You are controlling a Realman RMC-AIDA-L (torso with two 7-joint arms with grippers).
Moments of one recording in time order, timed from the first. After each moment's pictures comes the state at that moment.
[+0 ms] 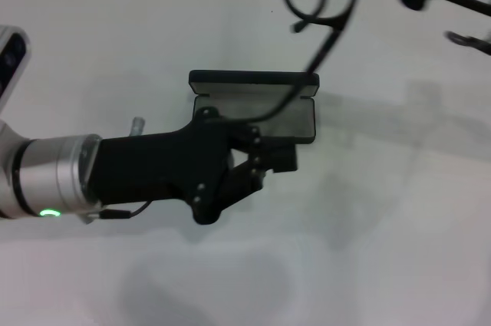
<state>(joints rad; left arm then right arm) -0.49 -2.09 1.05 0.48 1.49 1.91 -1.12 0.71 2.03 -1.01 -0.56 -1.20 -1.74 1.27</state>
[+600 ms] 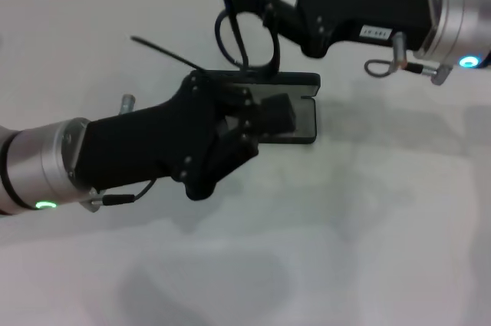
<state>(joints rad) -0.48 -2.09 1.13 0.44 1.29 1.96 -1.07 0.82 2.03 -1.26 -0.43 -1.15 -1.55 1.13</state>
